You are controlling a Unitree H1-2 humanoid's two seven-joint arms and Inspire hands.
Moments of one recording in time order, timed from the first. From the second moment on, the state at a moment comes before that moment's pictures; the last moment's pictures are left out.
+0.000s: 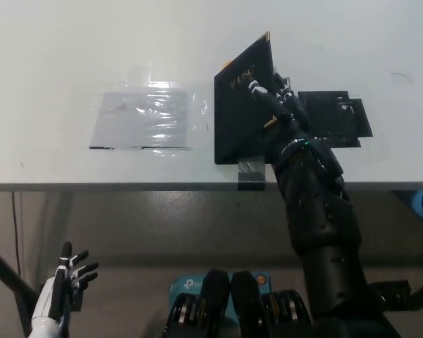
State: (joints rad) left_arm 0.01 0.10 0.14 -0.04 -0.05 0.42 -0.01; right_arm -0.88 0.23 -0.35 0.64 0.45 0.27 -0.25
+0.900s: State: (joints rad) left_arm 0.00 0.11 0.08 -0.04 -0.03 0.43 -0.02; right_arm -0.79 0.18 0.26 0.73 0.06 0.17 -0.24
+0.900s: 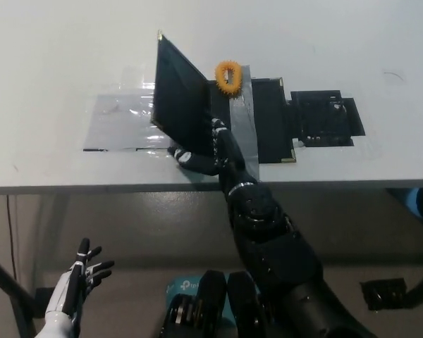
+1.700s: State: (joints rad) left_arm -0.05 0.14 0.05 -0.04 -0.01 0.45 -0.02; right_arm -0.95 -0.06 0.87 0.75 -0.42 0.19 -0.09
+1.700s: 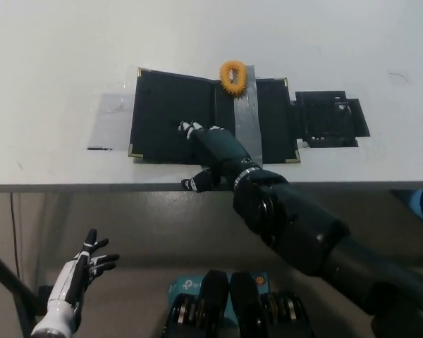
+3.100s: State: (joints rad) left_arm -0.01 0.13 0.06 -0.02 -0.01 0.46 -0.03; right_arm -0.71 -0.13 0.16 0.22 -0.01 0.38 0.18
